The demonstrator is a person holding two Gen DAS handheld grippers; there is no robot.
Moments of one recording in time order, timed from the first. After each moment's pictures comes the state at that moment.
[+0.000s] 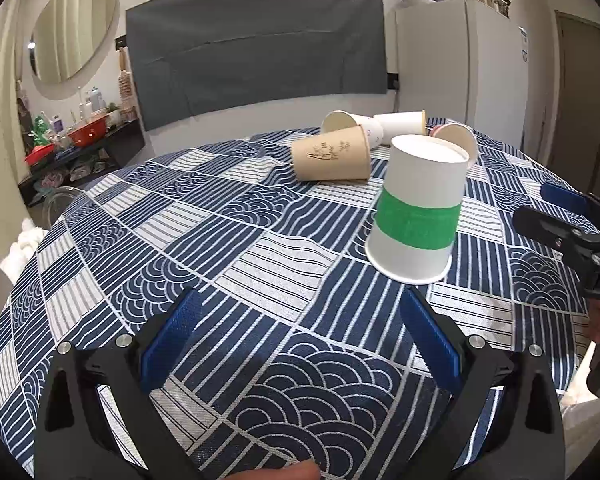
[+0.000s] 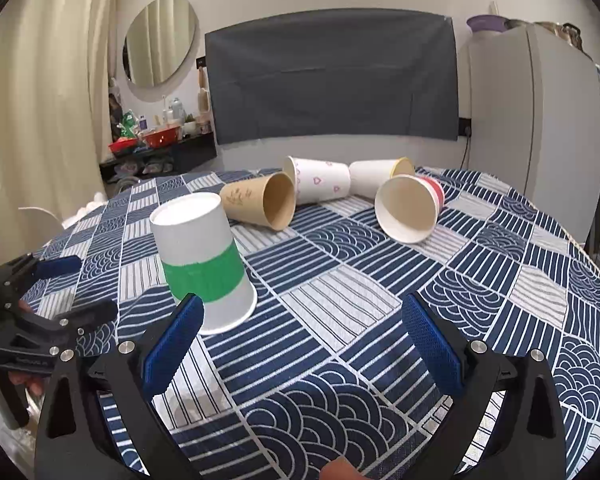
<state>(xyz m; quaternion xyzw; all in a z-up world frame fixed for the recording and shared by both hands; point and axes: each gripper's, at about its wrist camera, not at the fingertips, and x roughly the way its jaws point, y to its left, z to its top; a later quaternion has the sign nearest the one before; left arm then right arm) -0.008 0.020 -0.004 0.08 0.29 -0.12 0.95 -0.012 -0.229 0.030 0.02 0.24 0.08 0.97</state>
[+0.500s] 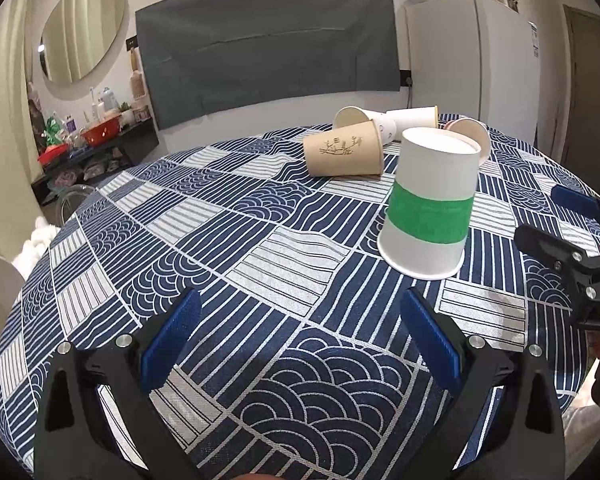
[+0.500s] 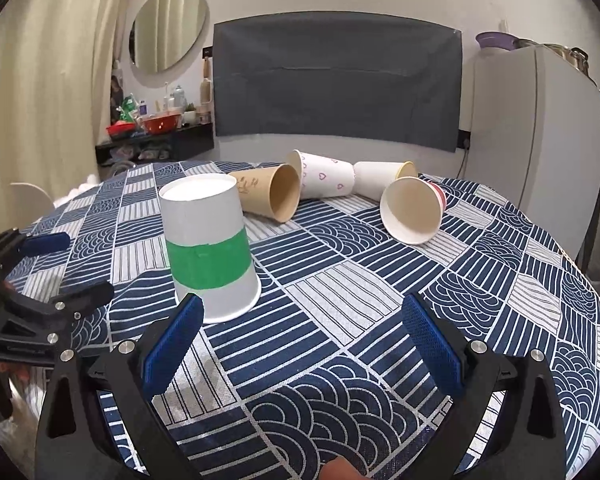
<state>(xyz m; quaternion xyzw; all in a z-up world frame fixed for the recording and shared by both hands) -0.007 0.020 -0.008 0.09 0.29 -0.09 0.95 -0.015 -0.213 0.021 -0.02 0.25 0.07 0.97</state>
